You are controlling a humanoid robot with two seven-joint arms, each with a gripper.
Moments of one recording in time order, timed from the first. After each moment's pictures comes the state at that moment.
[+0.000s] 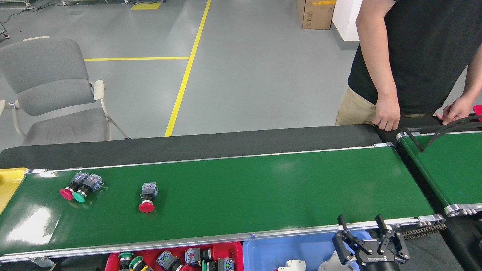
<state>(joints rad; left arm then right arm) 0.33 -0.03 0.54 -1.73 -1.47 -0.69 -0.02 0.23 0.04 -0.07 -1.75 1.35 -0.06 -0.04</state>
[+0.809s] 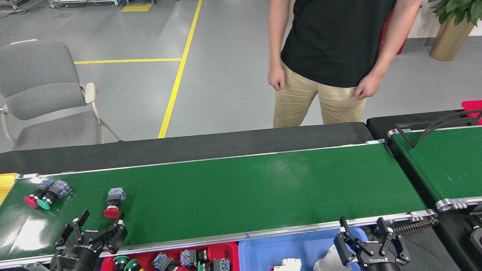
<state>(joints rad) -0.05 0.07 0.43 -1.37 -1.60 -0.47 -0.05 0.23 0.03 -0.04 -1.73 1.35 -0.07 -0.03</state>
